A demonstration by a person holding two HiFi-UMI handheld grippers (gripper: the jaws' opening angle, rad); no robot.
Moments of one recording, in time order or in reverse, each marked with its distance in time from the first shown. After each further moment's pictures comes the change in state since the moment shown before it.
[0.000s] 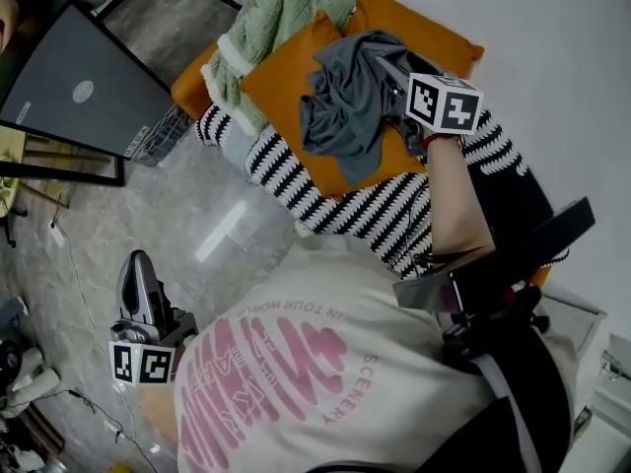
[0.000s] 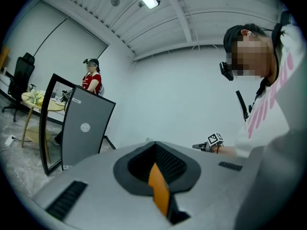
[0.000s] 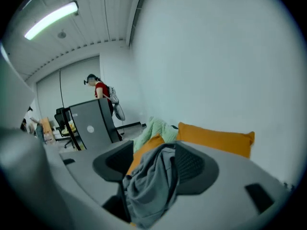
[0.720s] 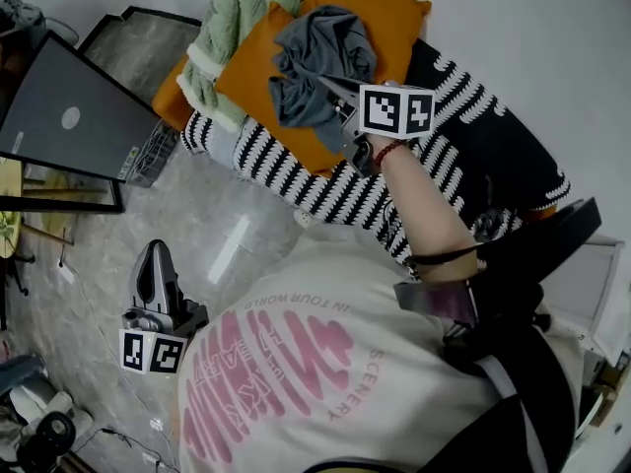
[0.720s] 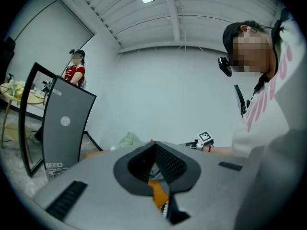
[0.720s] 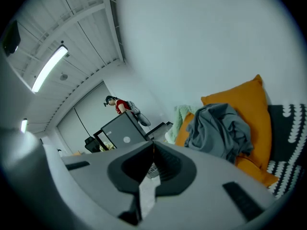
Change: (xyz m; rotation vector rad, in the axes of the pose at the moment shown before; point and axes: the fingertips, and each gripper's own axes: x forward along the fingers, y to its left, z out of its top) left arm -0.013 -0.036 -0.027 0.034 0.054 -0.238; right arm -0.067 0.118 -0.069 0.350 -0.037 0.314
